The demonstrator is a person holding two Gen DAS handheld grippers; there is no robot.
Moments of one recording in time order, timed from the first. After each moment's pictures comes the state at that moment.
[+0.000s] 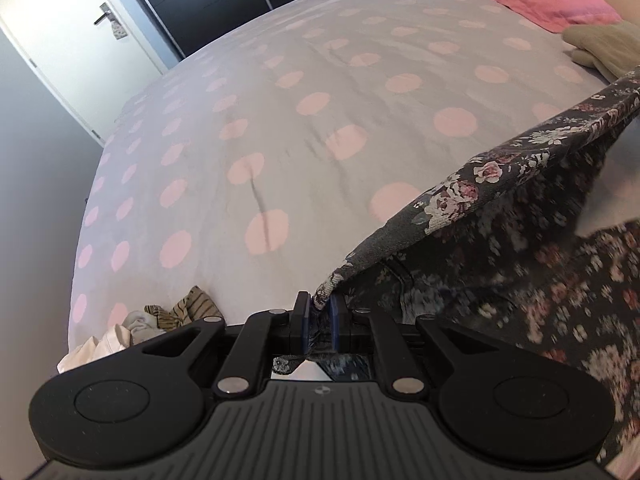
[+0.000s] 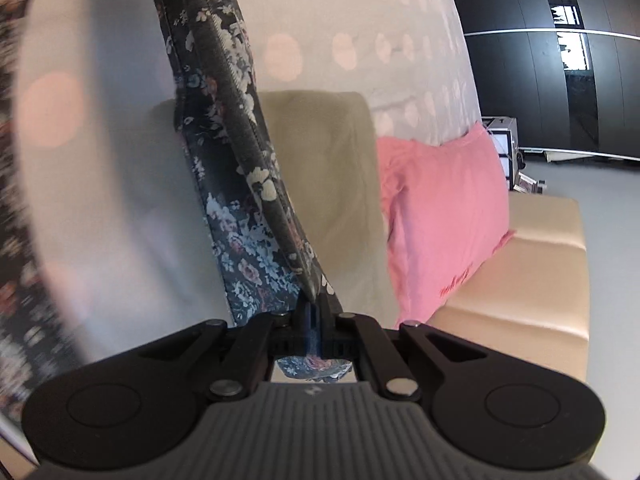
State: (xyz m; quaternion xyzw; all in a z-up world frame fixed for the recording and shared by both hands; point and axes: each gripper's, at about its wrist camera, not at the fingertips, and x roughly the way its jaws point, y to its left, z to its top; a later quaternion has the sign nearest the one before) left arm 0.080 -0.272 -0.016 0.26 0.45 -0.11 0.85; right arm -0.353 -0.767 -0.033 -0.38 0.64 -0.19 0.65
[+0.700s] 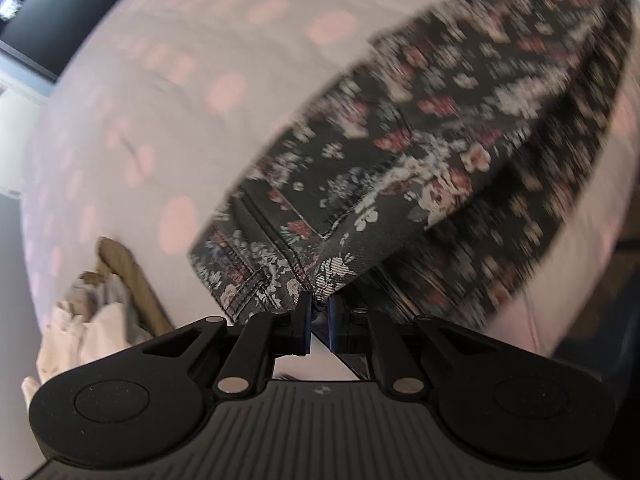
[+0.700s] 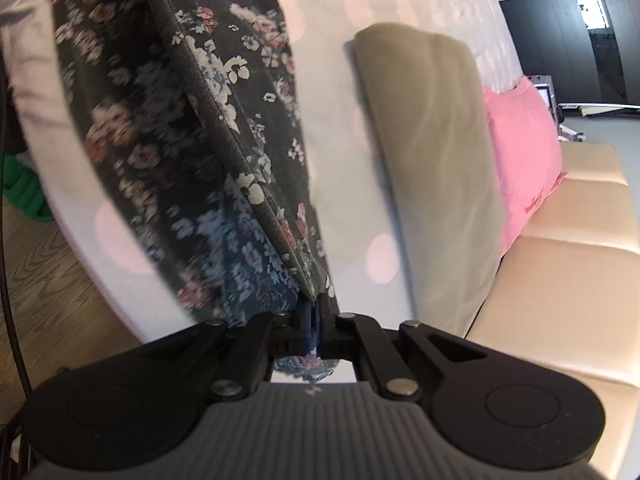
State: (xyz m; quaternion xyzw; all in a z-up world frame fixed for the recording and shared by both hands) left arm -0.054 -0.301 -0.083 0.40 0.53 -0.24 0.71; right arm -0.513 -0.614 -0.092 -0.30 0.67 -0.18 0.65
